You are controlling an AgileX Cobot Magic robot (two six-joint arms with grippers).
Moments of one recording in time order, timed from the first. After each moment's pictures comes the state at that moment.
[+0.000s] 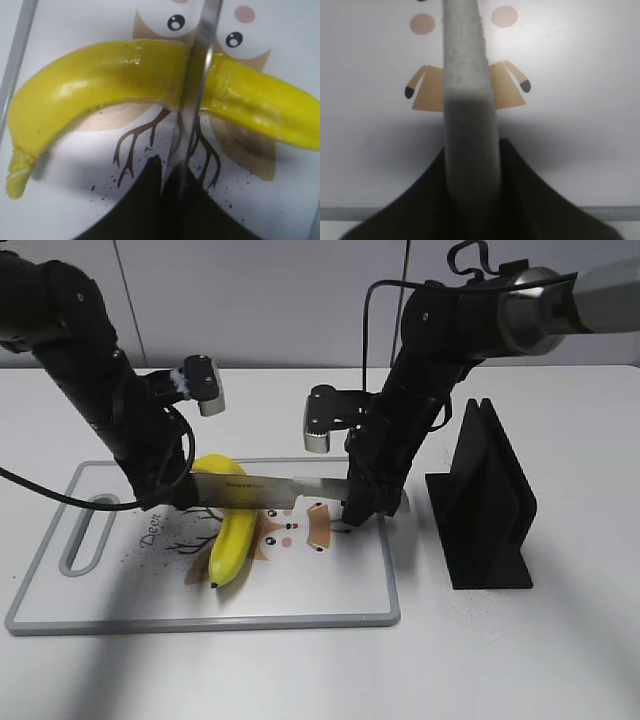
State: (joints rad) left arm -0.31 2.04 -1.34 -0.44 0.89 1.30; right arm 0.44 2.27 -1.60 0.40 0.94 -1.20
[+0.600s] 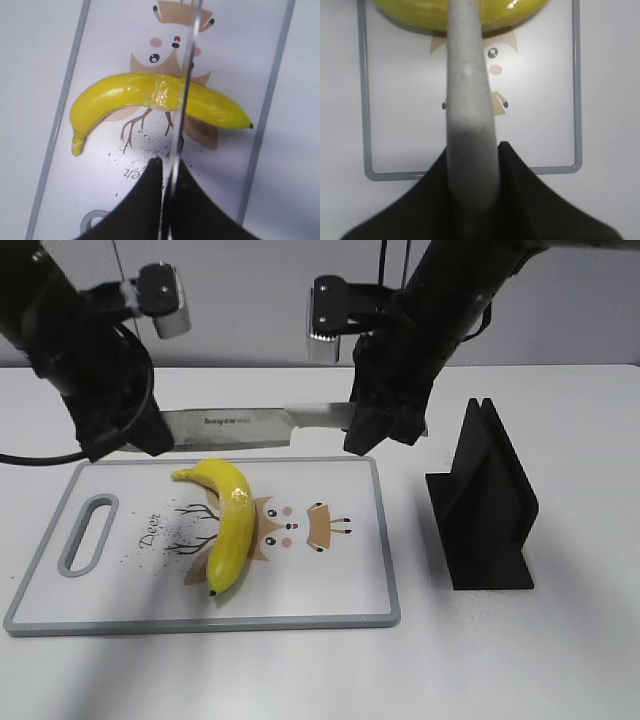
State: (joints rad) left arm -0.31 1.70 -1.32 -0.43 1.05 1.28; right arm 0.45 1.96 -1.60 0.41 1.03 -1.19
